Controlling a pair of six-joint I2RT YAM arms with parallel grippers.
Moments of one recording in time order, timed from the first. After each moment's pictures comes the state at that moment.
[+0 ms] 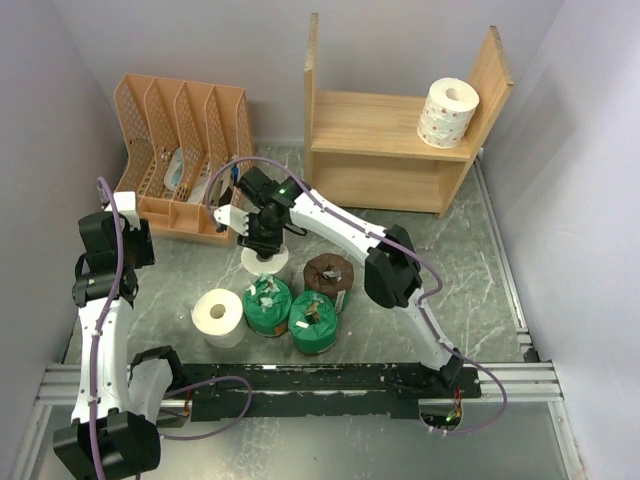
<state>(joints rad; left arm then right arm) 0.27 0.82 0.76 -0.51 -0.03 0.14 0.89 2.29 2.16 -1.02 -0.32 -0.70</state>
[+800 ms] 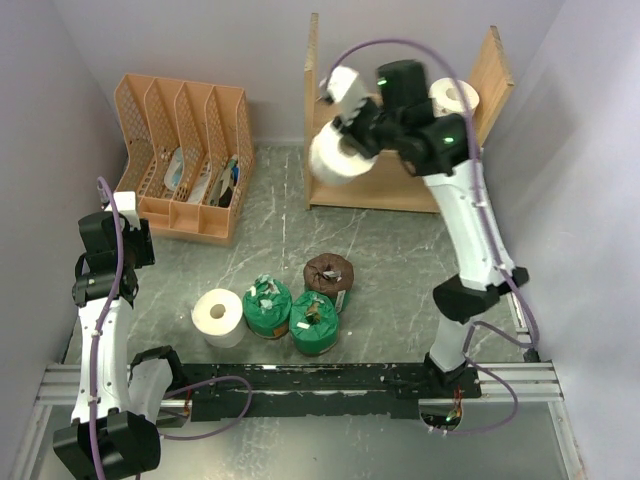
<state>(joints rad) 0.27 0.82 0.76 -0.51 -0.03 0.14 0.62 1.85 2.50 -1.23 -0.12 -0.59</state>
